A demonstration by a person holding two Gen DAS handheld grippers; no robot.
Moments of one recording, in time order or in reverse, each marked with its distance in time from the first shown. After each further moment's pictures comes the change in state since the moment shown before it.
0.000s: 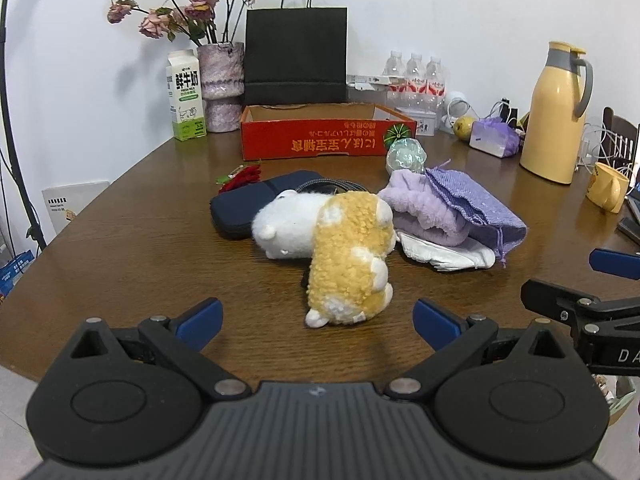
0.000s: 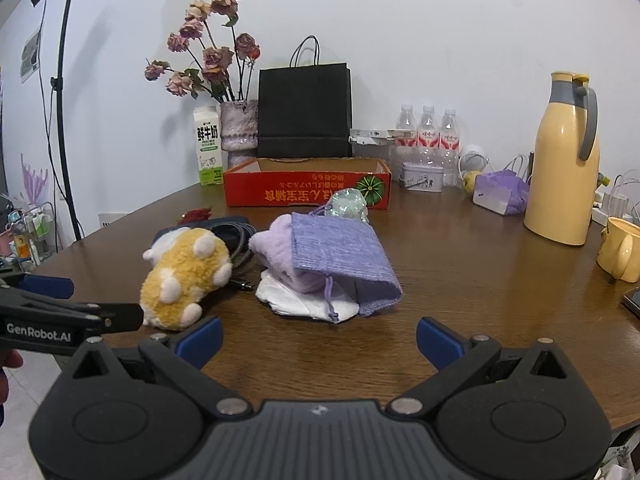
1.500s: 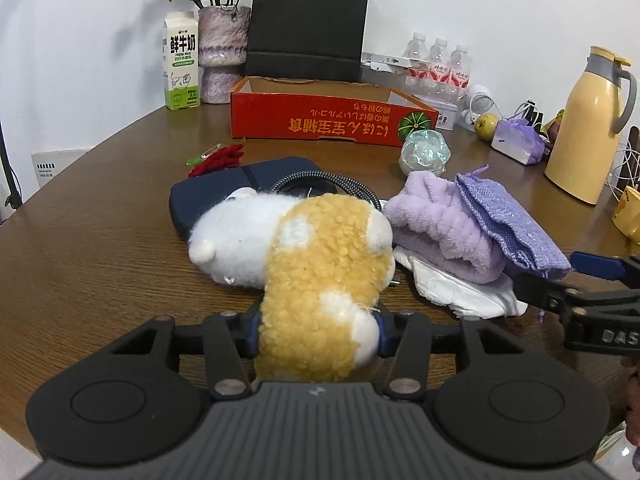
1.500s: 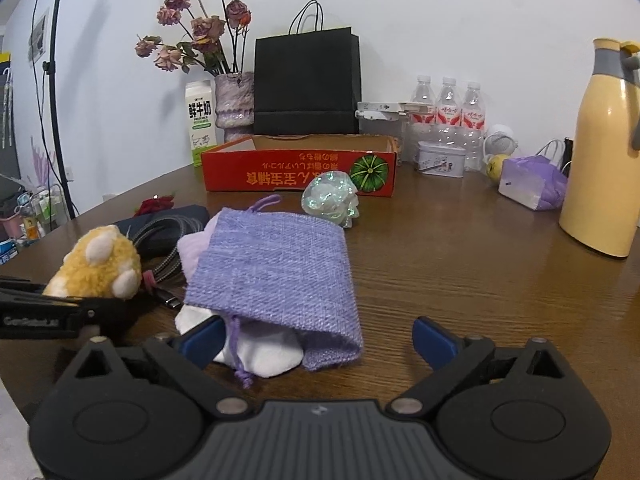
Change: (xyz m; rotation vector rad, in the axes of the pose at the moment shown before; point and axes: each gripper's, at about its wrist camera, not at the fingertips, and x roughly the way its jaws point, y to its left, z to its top) left arm 0.075 -0.008 0.022 -0.100 0.058 -0.004; right arm 0.100 -0.055 0.024 -0.036 0.069 0.087
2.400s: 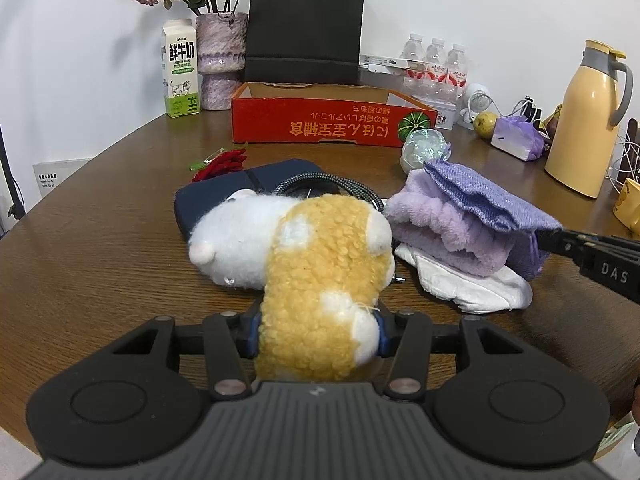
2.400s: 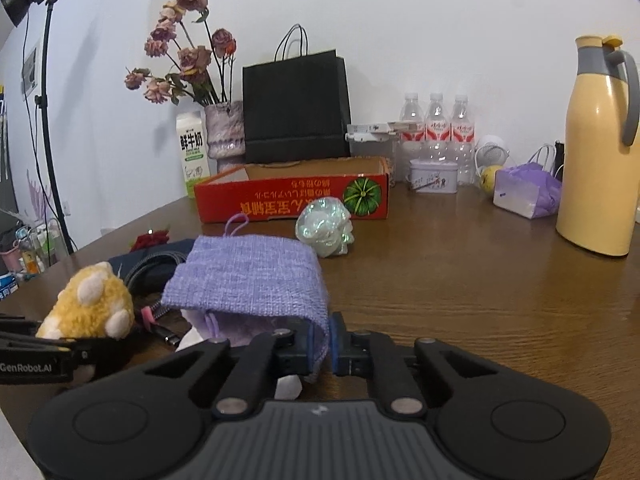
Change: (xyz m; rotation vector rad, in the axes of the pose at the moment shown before) left arm -0.003 0.001 -0.004 0.029 -0.016 0.013; right arm -0.006 -0.001 0.003 0.060 -0.104 -0.016
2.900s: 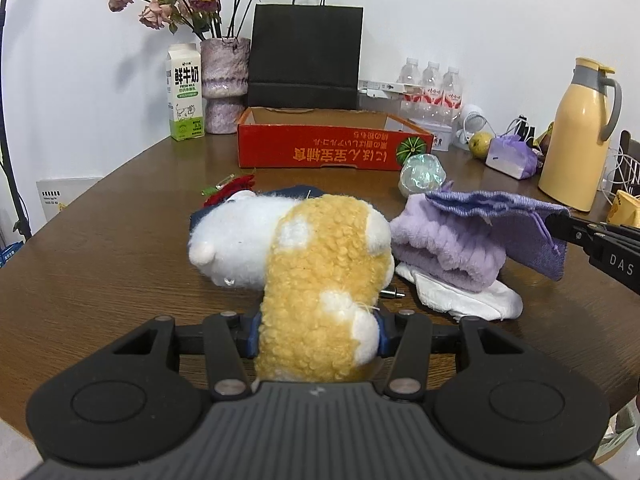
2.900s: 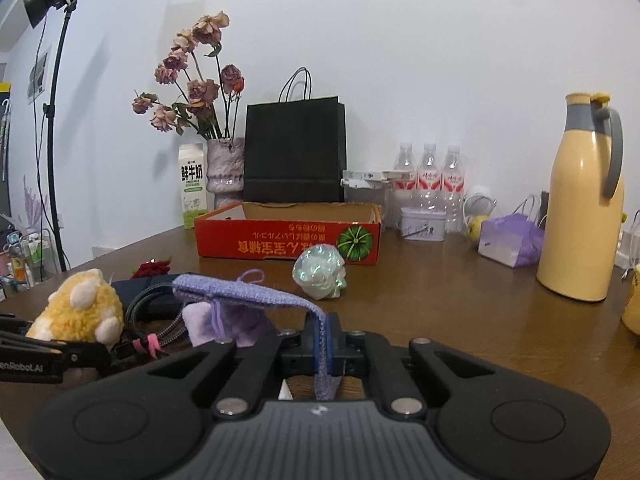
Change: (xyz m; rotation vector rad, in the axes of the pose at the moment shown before) left arm -0.022 0.006 0.000 0.006 -0.072 -0.009; right arm -0.026 0.015 0.008 -0.065 -0.120 -0.053
